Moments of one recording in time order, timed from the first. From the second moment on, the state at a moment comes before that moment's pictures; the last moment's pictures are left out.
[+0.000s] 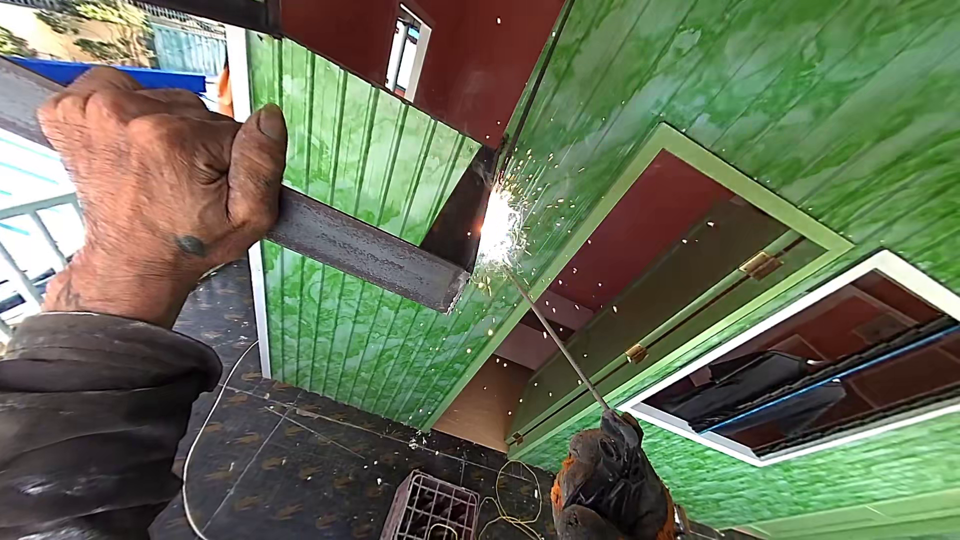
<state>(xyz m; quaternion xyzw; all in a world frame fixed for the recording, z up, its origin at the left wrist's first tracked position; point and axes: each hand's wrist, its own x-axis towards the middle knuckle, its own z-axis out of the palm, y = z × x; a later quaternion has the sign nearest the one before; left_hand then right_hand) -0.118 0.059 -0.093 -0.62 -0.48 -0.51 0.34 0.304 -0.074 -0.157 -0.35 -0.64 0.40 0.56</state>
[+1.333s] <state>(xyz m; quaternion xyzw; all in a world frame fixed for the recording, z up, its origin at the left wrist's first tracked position) -0.103 0.048 -0.085 -0.61 -0.49 -0.51 0.35 0.285 -0.084 -0.135 -0.37 -0.70 0.31 0.52</state>
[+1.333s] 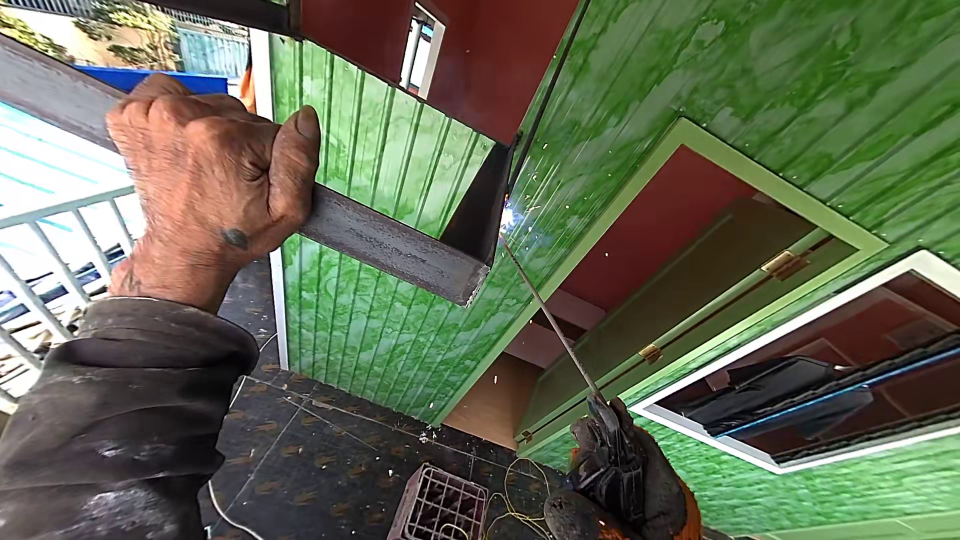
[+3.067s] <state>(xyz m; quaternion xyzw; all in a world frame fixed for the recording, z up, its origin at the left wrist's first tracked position) -0.106 0.048 -0.087 -0.62 -0.50 -0.51 0.34 0.290 -0.077 -0.132 -0.38 -0.68 0.35 0.53</state>
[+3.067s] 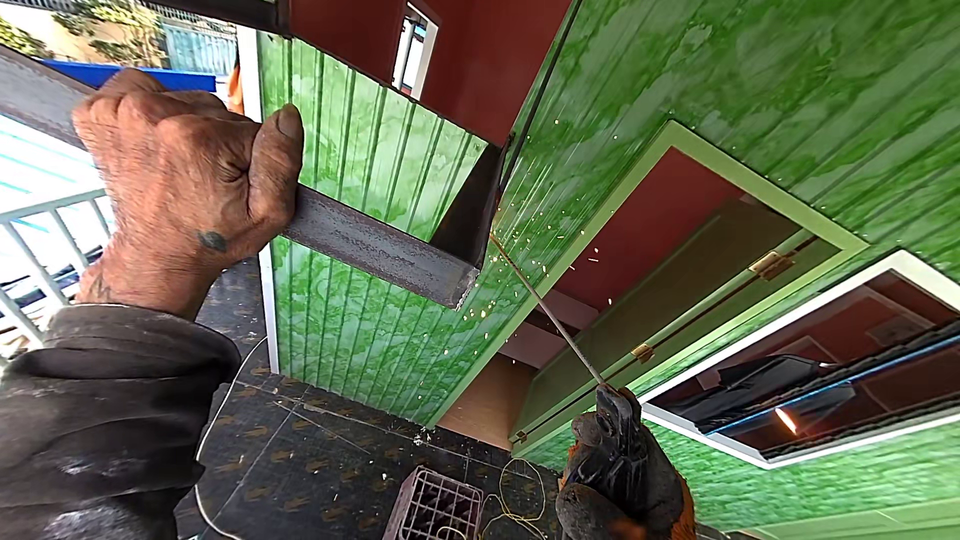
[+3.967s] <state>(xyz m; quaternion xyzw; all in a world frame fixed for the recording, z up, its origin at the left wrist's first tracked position) -0.105 0.047 -0.085 -0.62 -0.50 -0.51 0.33 0.285 -0.076 -0.130 -0.37 -0.66 0.38 0.53</state>
